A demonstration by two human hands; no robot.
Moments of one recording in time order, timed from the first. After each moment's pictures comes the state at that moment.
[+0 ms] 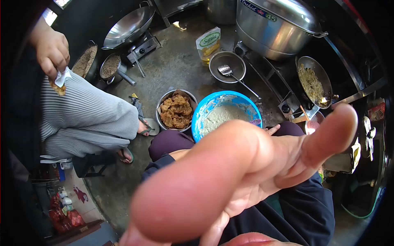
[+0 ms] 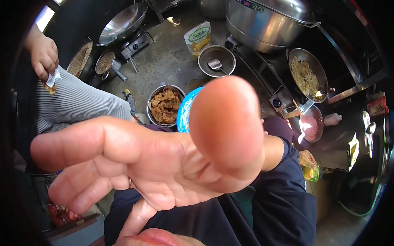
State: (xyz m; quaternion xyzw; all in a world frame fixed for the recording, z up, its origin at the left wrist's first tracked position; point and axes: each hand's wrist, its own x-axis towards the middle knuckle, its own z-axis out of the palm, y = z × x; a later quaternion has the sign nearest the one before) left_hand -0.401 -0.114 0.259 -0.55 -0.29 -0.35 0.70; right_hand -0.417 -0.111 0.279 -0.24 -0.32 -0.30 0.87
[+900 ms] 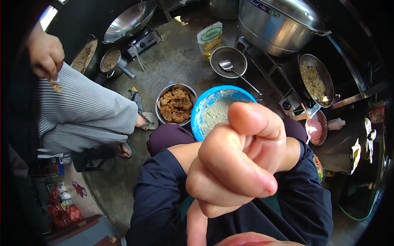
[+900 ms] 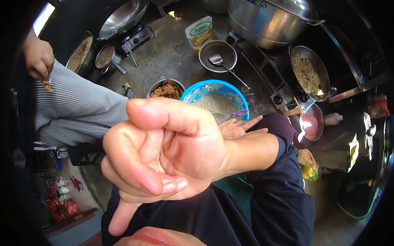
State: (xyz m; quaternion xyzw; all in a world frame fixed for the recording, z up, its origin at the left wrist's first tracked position) left_hand -0.392 -0.124 0.243 -0.48 -0.39 -0.42 0.66; right_hand -0.401 -0.109 0.253 -0.10 -0.41 -0.25 0.87
